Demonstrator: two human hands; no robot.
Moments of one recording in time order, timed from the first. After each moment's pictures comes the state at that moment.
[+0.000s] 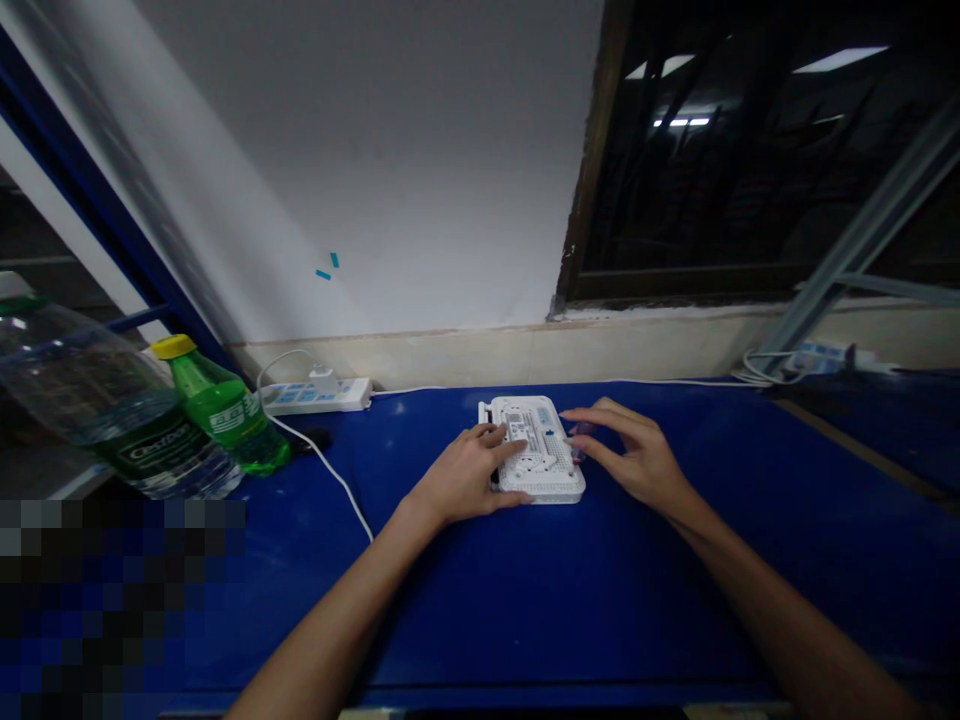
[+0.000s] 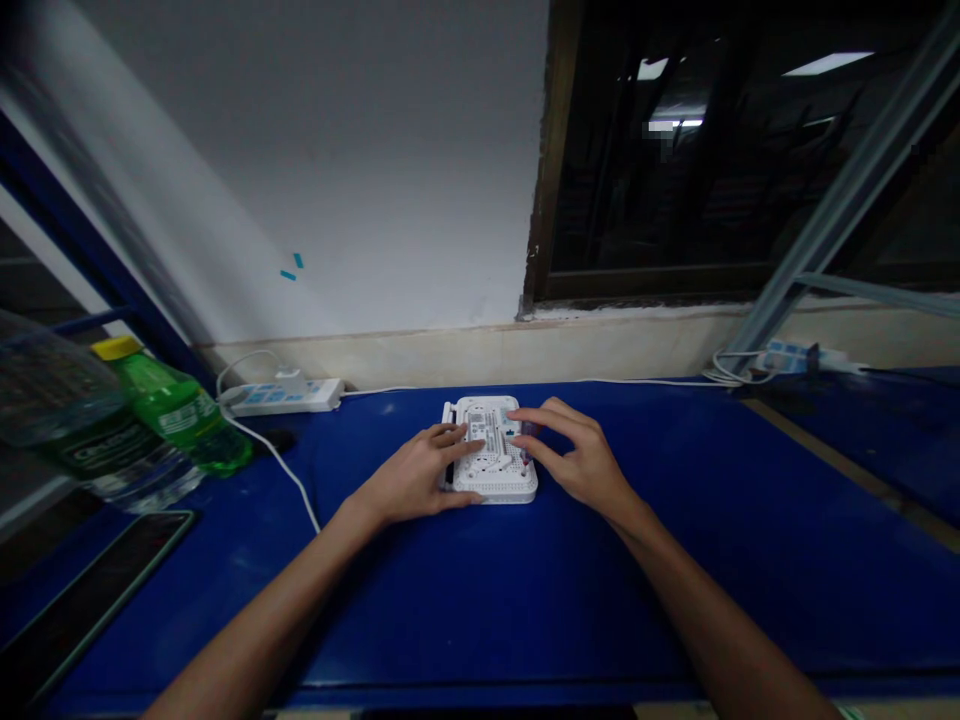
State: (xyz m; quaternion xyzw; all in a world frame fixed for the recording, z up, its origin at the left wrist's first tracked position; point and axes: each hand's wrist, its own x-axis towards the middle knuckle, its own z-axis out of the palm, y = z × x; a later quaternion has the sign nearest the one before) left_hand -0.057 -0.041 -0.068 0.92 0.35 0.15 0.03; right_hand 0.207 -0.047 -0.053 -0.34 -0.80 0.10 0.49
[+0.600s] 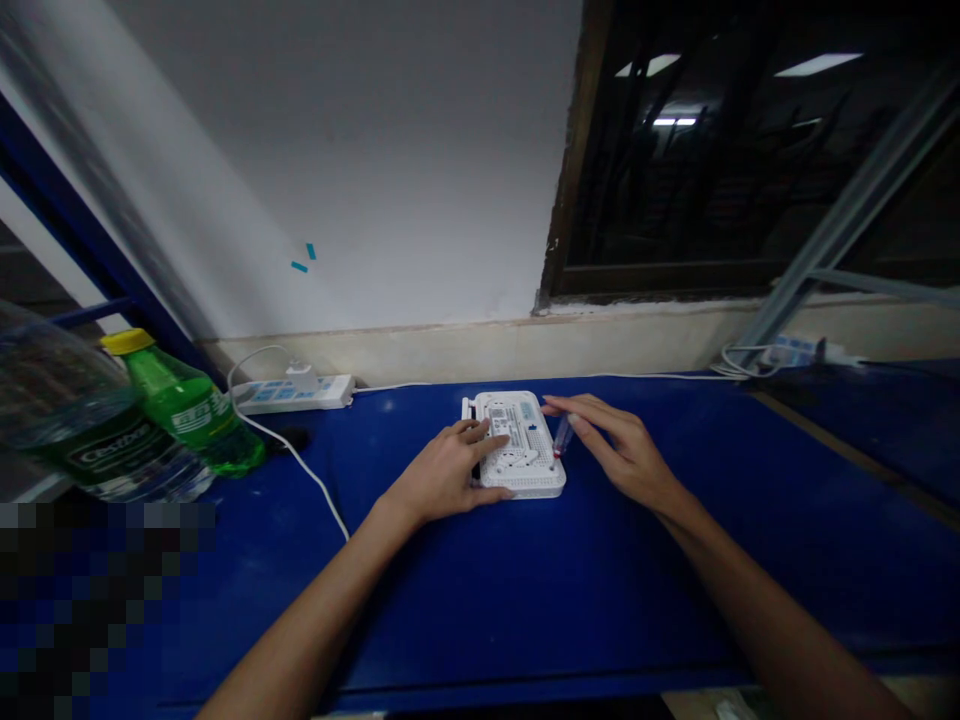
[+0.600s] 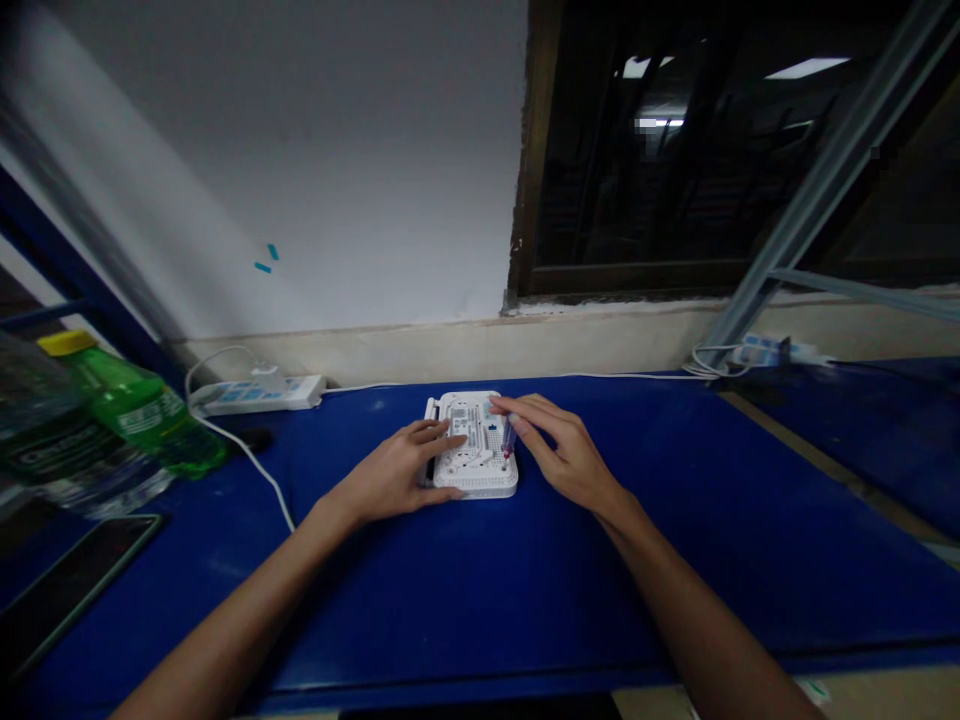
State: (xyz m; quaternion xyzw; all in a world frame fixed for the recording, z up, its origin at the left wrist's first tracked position) left_hand -0.056 -0.041 -0.067 0.92 0.35 0.15 0.04; right_hand 0.213 -0.052 -0.046 -0.33 -0.82 0.13 0.46
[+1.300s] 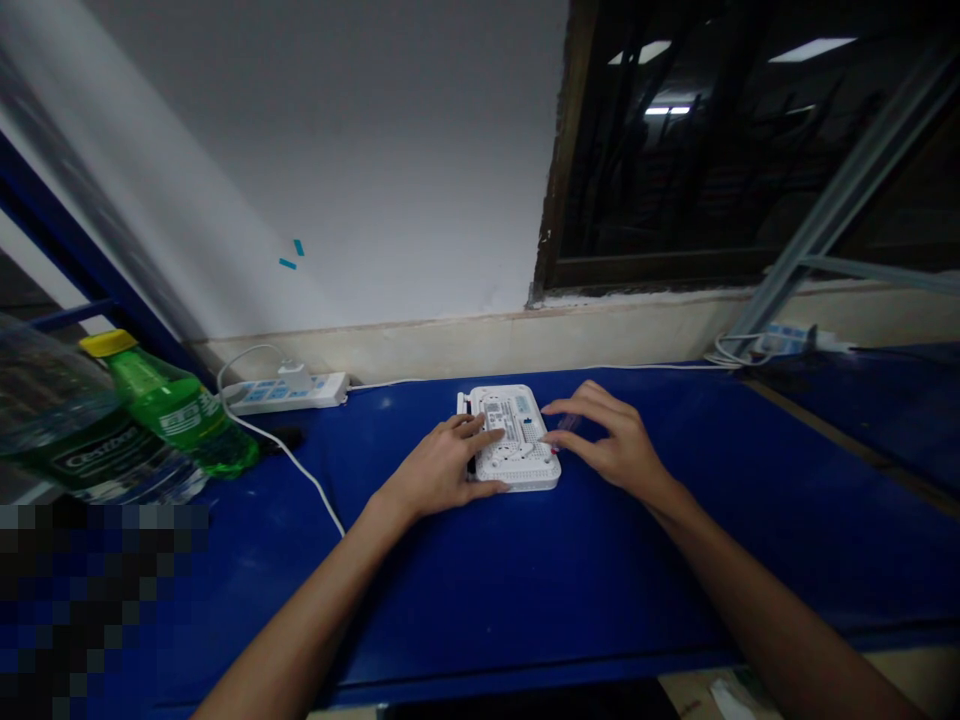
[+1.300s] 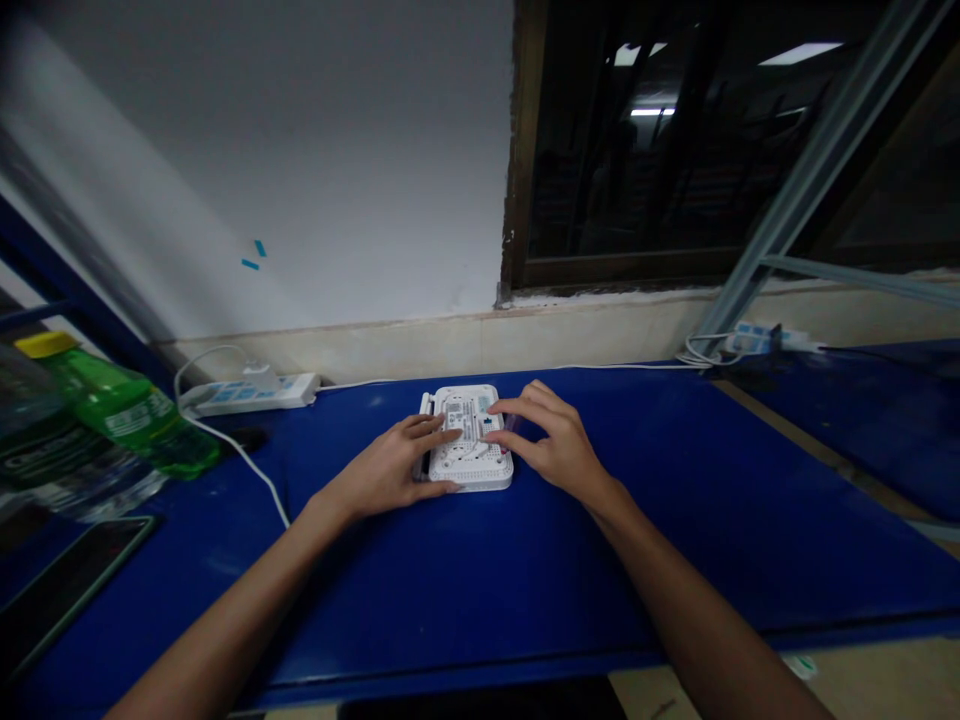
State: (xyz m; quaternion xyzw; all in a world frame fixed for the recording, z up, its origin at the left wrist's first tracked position) left_hand -0.056 -0.041 -0.067 0.92 0.36 0.15 0.04; right_hand 0.213 -0.049 -0.049 -0.32 -0.82 0.05 0.47
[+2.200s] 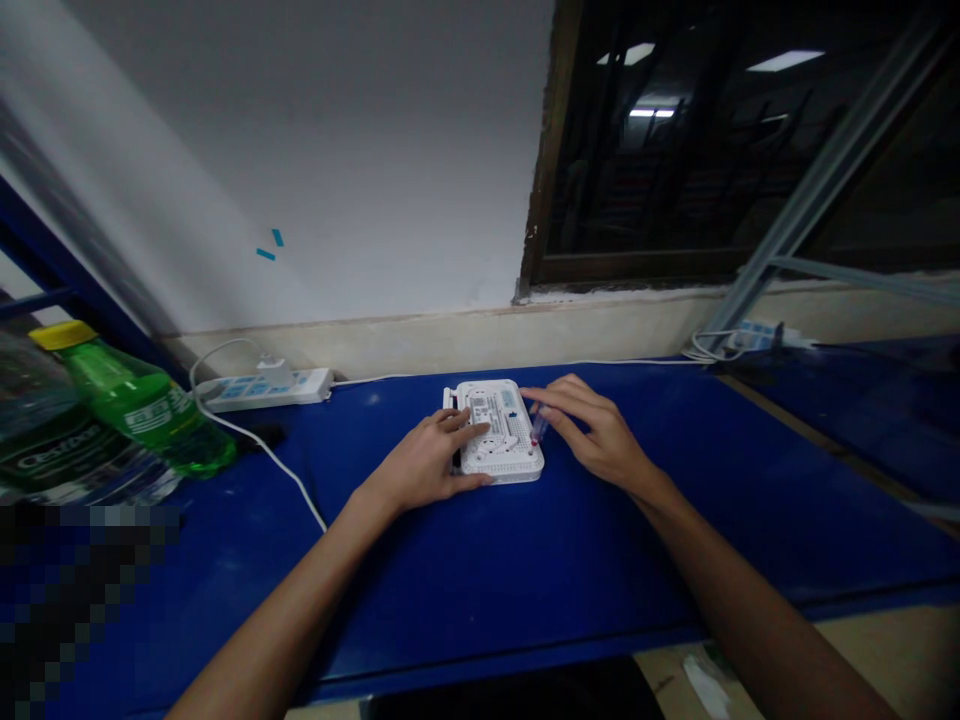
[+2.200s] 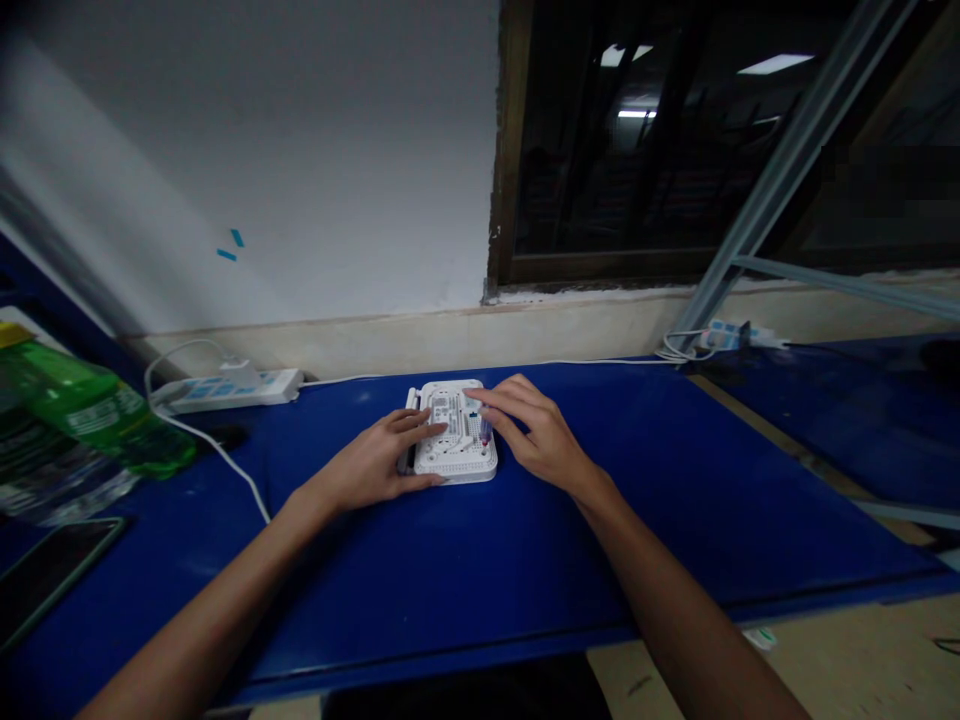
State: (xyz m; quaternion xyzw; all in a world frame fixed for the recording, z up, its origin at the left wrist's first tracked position) left_hand -0.055 -0.041 -0.065 0.92 0.36 0.14 0.04; right_hand 0.213 -0.054 -0.041 -0.31 -0.83 0.08 0.45
